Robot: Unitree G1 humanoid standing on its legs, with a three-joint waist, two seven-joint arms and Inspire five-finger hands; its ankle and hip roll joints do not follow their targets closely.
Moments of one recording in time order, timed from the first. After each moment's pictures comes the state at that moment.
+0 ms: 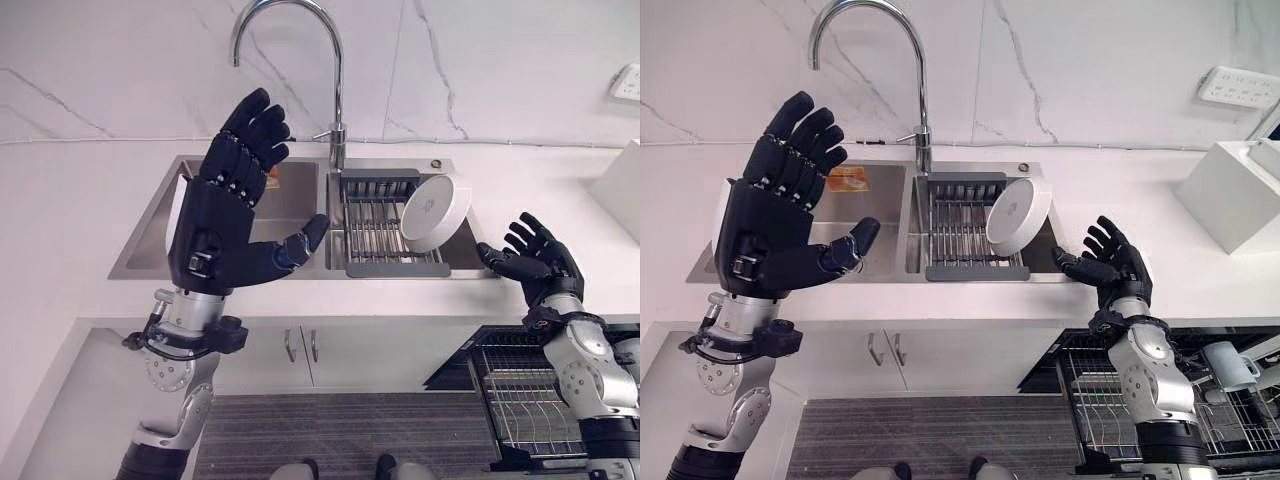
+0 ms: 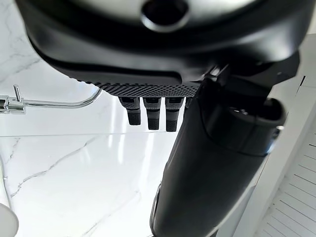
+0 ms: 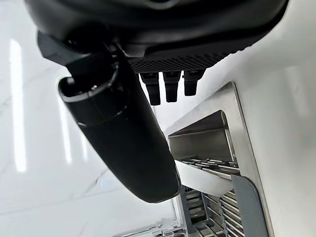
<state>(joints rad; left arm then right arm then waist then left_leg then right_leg) -0.08 0.45 -0.05 -0.28 -0.51 -0.46 -0.12 -0.18 -0.56 -0.13 0.13 0.74 0.14 -0.14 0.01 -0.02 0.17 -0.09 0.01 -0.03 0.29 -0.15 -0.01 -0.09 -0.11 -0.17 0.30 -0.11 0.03</state>
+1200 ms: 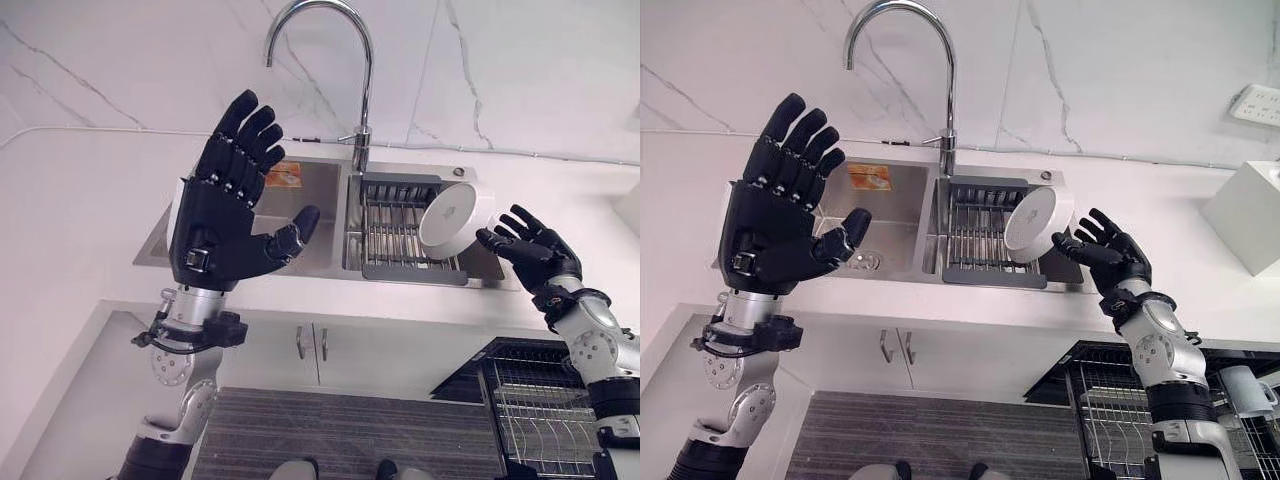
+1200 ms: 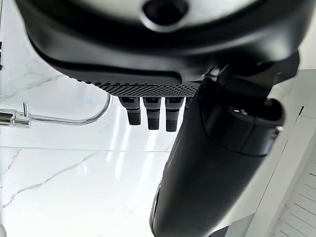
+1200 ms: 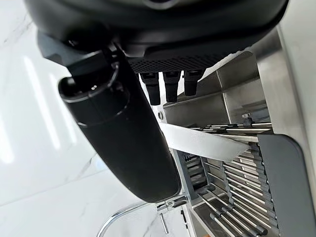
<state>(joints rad) -0.10 0.46 -0.08 -0.24 -0.62 -0.46 -0.12 -0.37 -0.65 -0.09 0.40 0.89 0.18 0.01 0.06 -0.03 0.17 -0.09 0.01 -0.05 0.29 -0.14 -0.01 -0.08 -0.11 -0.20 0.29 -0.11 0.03</state>
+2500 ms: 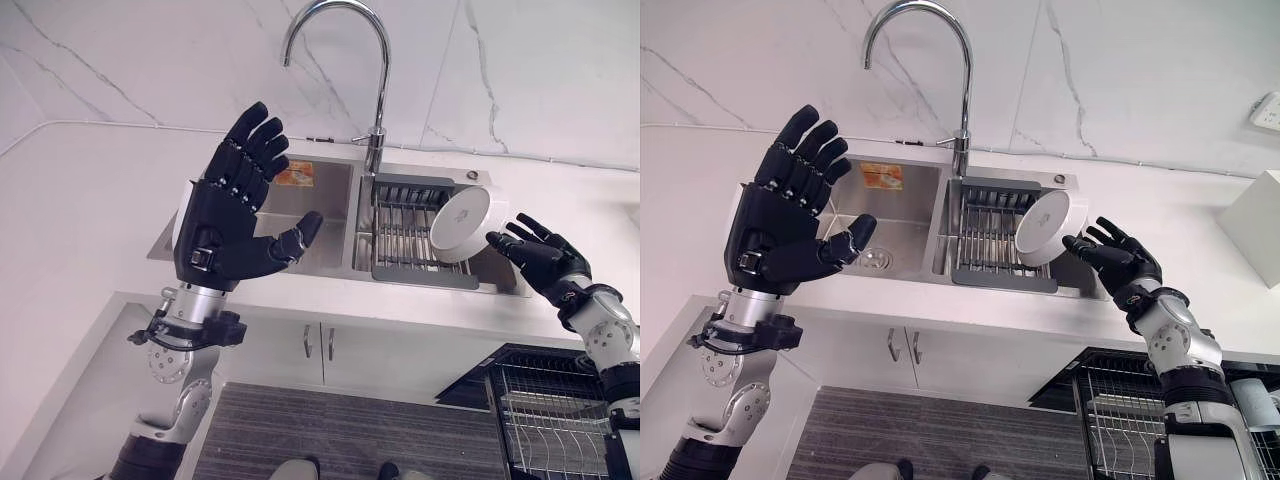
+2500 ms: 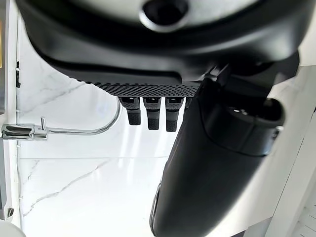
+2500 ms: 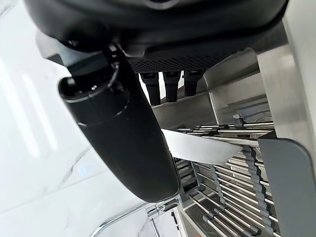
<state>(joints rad) -0.10 0.50 -0.08 -0.22 -0.63 -0.41 -0.12 -0.47 -0.72 -0.06 0.59 0.95 0.25 0.08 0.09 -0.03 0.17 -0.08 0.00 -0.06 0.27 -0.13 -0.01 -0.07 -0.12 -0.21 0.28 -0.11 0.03</state>
